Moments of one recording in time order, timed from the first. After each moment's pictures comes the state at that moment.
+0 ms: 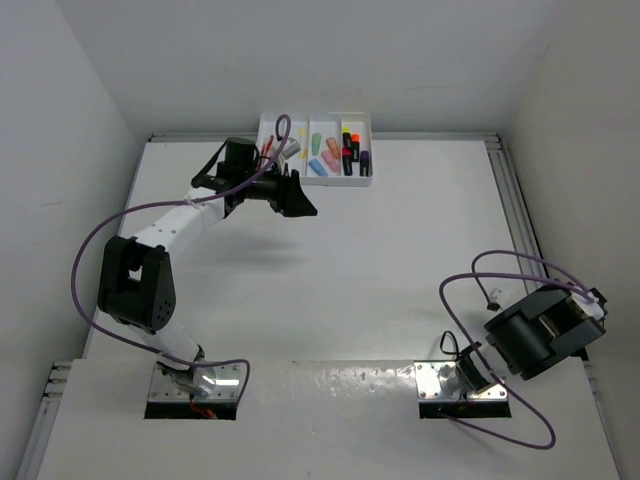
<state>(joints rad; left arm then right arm) -0.31 1.64 1.28 -0.24 0.92 -0.06 -1.12 1.38 0.57 -0.81 -0.18 -1.98</state>
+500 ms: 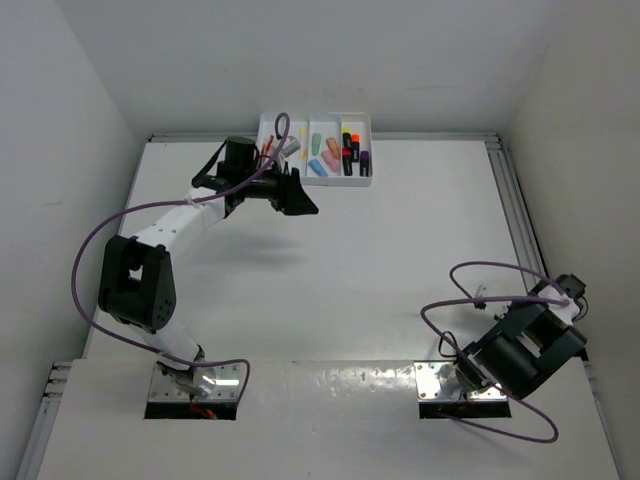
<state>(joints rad) -0.31 1.64 1.28 -0.21 0.92 -0.10 -0.97 1.24 0.45 -0.63 -0.14 -2.00</state>
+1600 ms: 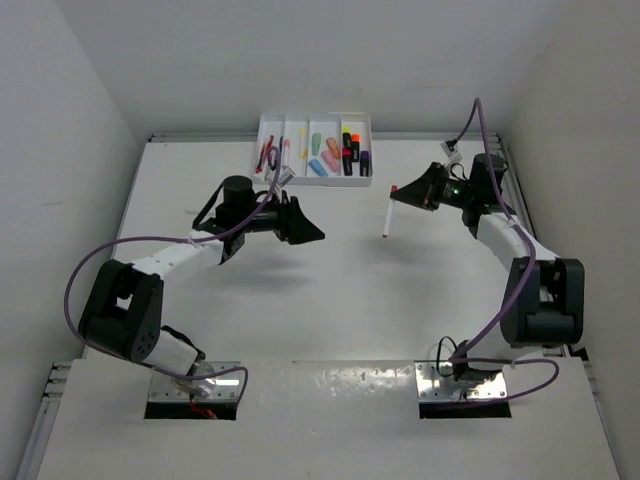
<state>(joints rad) -0.36 1.45 0.85 0.26 0.87 -0.39 -0.06 1.52 0.95 0.07 -1.00 0.48</state>
